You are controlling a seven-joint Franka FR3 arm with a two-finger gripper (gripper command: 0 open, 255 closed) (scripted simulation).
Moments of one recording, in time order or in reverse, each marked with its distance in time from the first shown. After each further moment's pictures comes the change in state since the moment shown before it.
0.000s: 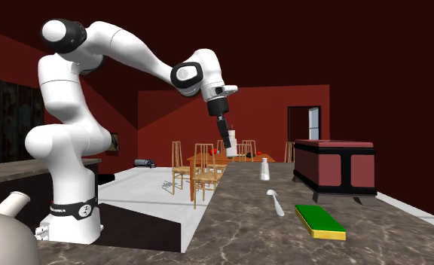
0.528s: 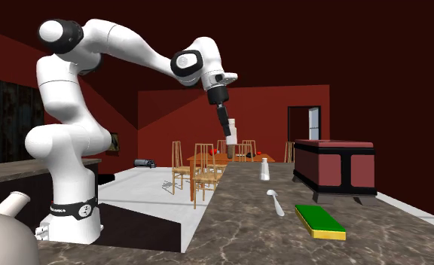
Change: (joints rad) arm -0.001 -0.028 -0.008 0.082 0.001 -0.110 -0.001
